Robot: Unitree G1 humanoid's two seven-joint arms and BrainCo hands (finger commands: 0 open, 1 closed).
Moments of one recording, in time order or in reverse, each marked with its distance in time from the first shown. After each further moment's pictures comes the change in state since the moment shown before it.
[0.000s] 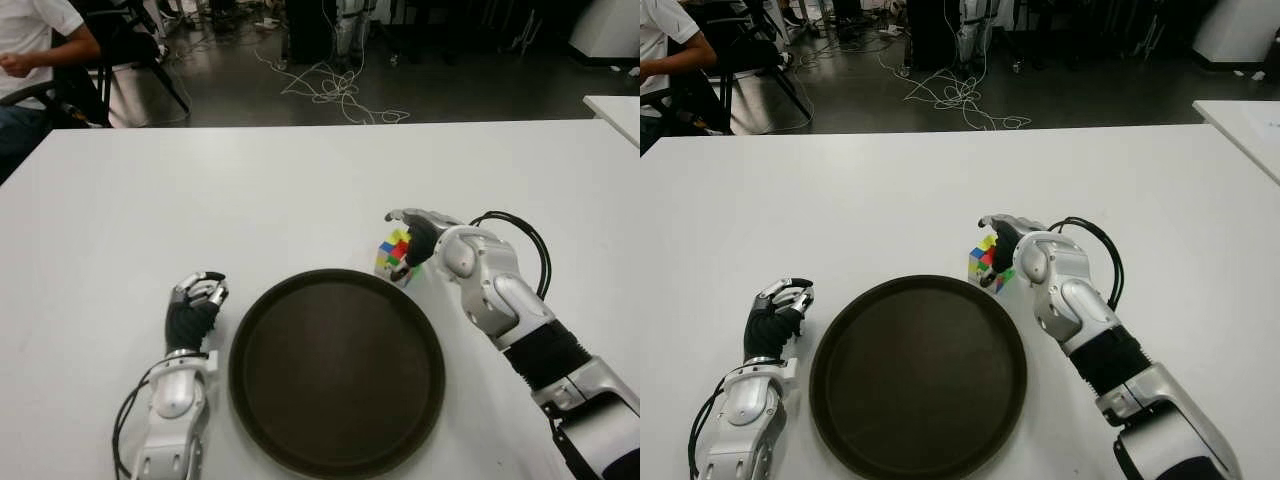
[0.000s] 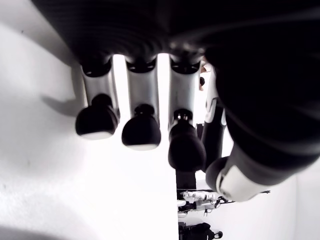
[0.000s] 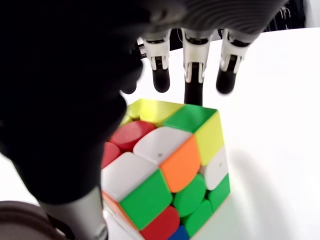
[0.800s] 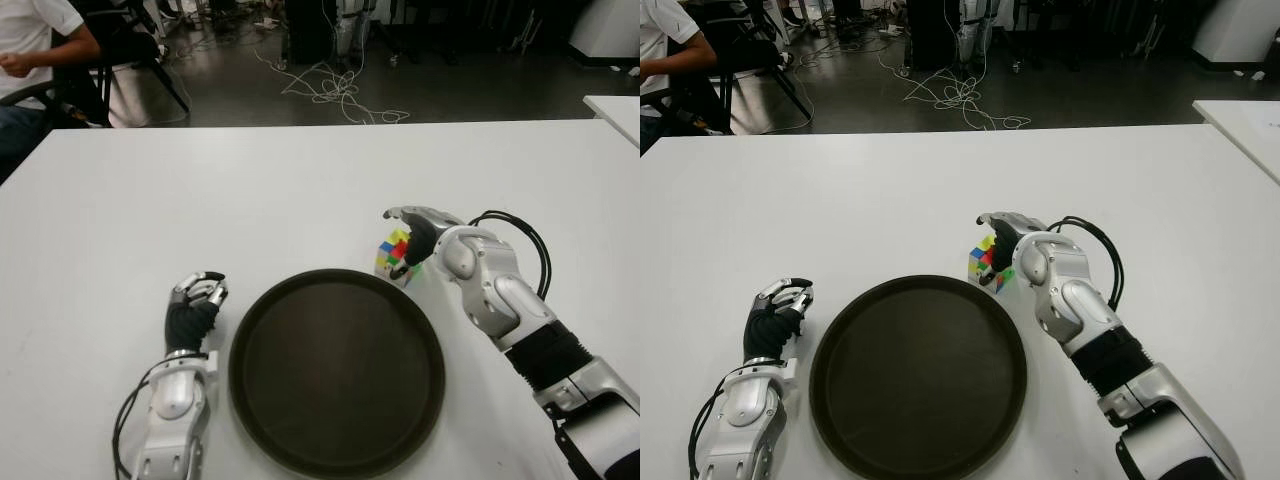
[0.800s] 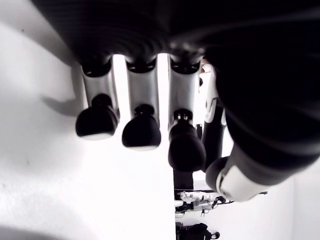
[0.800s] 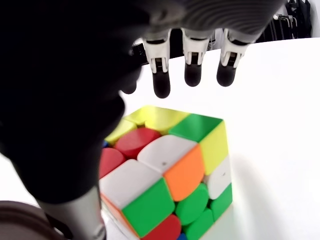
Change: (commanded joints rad) left arm -0.002 0.006 -0.001 0.011 0.001 -0.007 -0.002; right arm 0.013 -0.001 -0.007 0.006 0.016 -0.030 -0.036
